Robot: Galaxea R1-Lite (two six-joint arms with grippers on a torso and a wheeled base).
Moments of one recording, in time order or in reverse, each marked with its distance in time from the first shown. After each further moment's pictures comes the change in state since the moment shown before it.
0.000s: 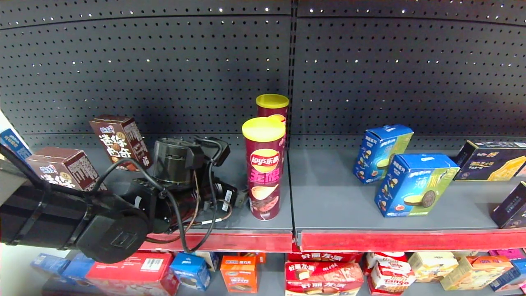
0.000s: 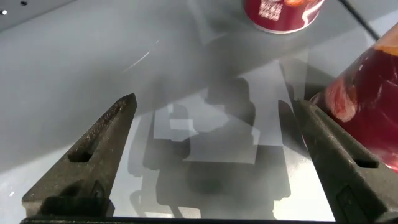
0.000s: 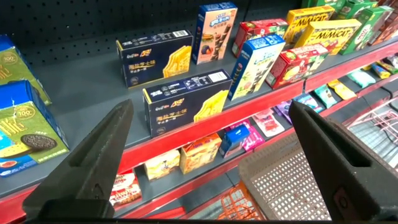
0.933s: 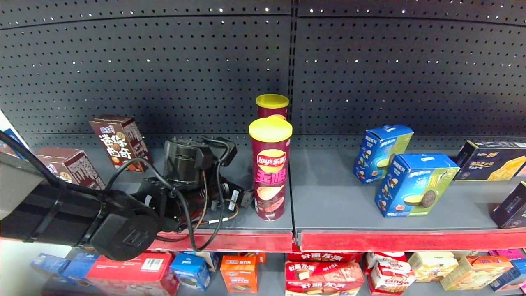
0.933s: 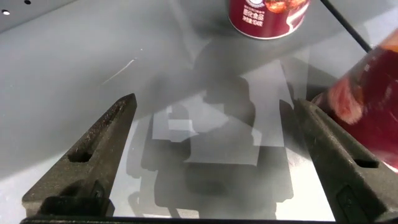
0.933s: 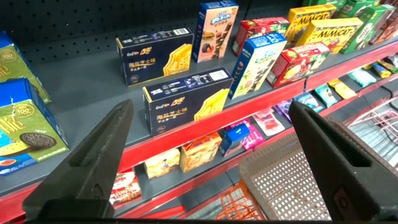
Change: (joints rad) left arm -0.022 0.030 -0.032 0.000 0.017 0.000; right arm 0.001 0.005 0.004 0.000 0.001 0.002
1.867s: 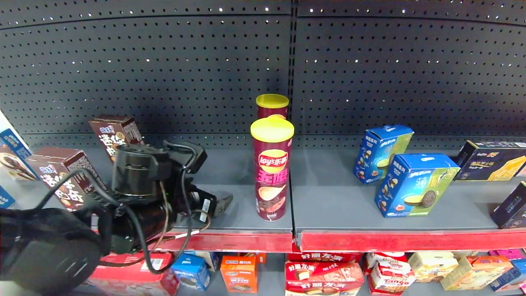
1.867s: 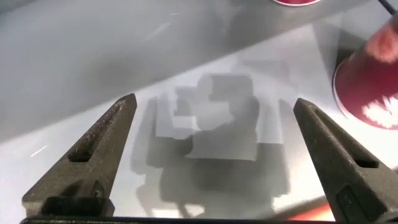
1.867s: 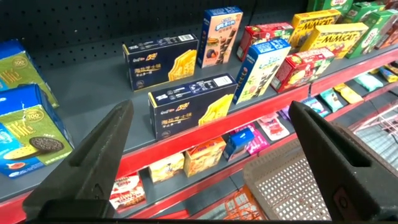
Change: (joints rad) left arm 0.048 -0.206 0.200 0.000 0.013 -0.005; right arm 0.021 0.001 -0.009 -0.014 0.002 -0.001
